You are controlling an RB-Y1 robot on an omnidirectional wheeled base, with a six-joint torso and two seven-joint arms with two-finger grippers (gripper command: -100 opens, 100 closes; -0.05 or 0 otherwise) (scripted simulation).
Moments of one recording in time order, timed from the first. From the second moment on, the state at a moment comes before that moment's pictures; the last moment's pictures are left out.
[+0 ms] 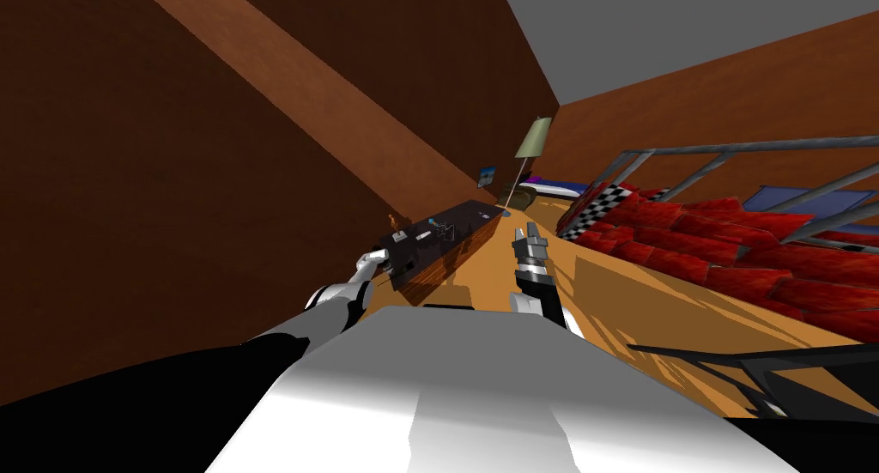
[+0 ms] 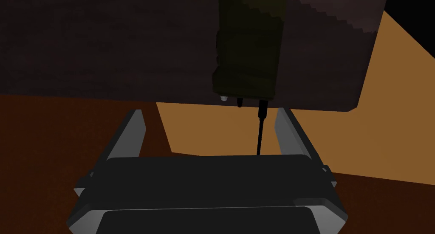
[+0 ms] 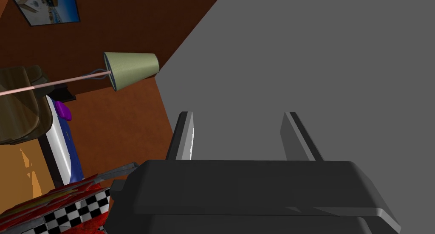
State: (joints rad) left arm -0.49 0.47 0.24 -0.64 0.32 0.96 0.21; right arm 0.50 0.05 -0.04 -2.23 0.11 -0.38 -0.09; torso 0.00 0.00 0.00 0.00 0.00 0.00
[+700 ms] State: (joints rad) left arm -0.43 0.44 0.25 -0.58 0.34 1.08 0.22; right arm 0.50 0.05 -0.04 -2.23 0.11 -0.38 -0.09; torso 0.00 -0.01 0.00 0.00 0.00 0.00
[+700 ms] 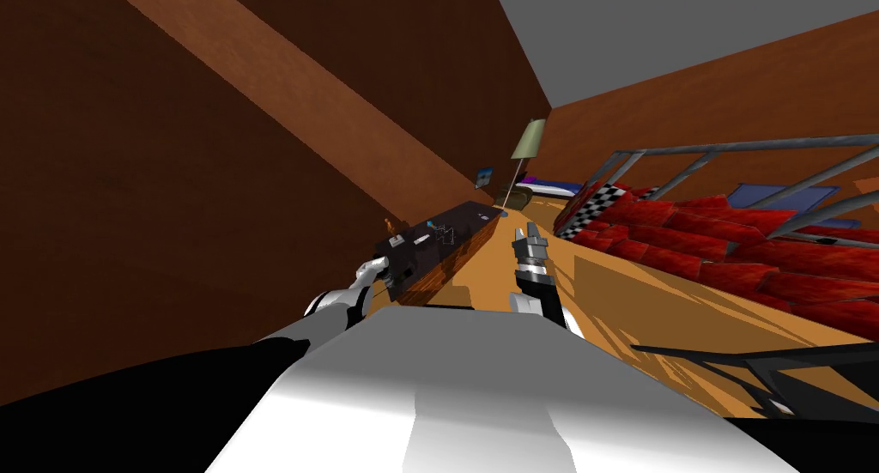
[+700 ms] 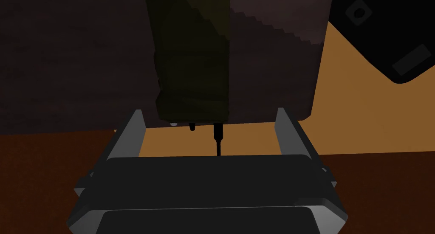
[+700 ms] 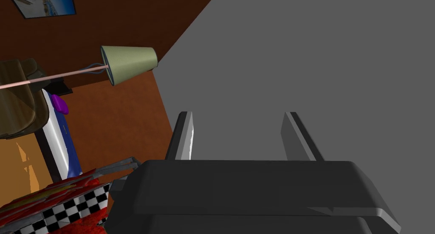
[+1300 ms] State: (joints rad) left arm -0.47 0.44 0.25 -0.51 0.34 1.06 0.22; right arm 0.50 0.05 -0.04 -2.23 0.11 -0.38 -0.09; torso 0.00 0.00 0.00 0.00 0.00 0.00
